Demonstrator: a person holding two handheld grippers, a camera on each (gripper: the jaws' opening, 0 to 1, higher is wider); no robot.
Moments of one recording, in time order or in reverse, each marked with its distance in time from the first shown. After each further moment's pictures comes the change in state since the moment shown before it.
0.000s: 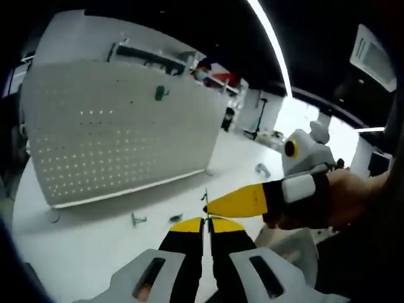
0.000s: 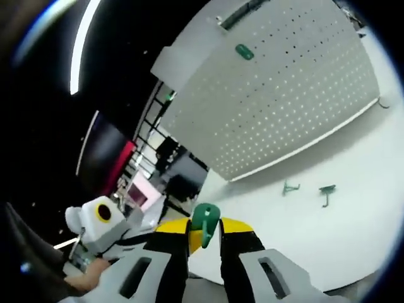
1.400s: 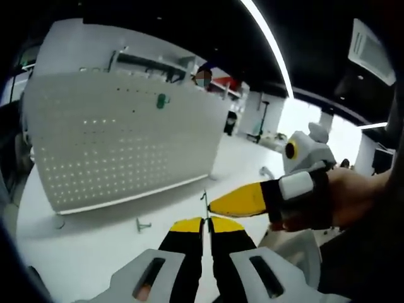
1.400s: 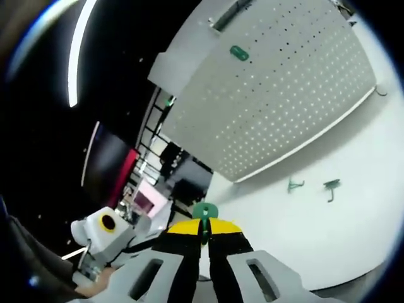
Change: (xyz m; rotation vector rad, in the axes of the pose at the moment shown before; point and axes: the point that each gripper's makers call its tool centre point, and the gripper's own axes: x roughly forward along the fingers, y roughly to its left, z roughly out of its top) left arm -0.003 0.002 0.006 0.014 -0.032 0.025; right arm -0.003 0.007 0.005 0.041 -0.011 0.024
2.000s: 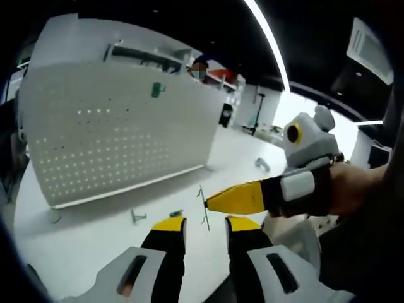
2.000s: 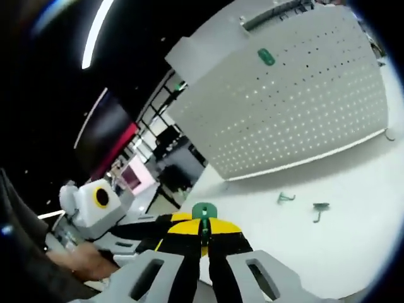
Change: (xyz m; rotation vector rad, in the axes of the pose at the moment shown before) left arm 0.002 -0.002 -0.021 -0.012 0.059 -0.037; right arm 0.000 -0.005 -0.012 -0.284 0.064 -0.047
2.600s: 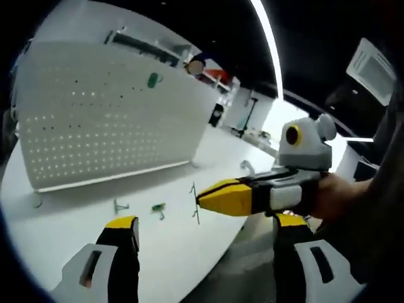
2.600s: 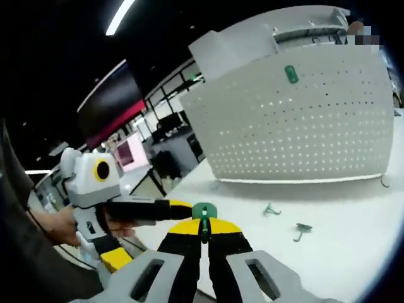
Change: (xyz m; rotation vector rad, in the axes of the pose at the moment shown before) left arm -0.001 -0.017 -0.006 -0.096 0.019 -0.120; right arm -0.003 -0.005 -0.004 -0.250 0.030 -0.034
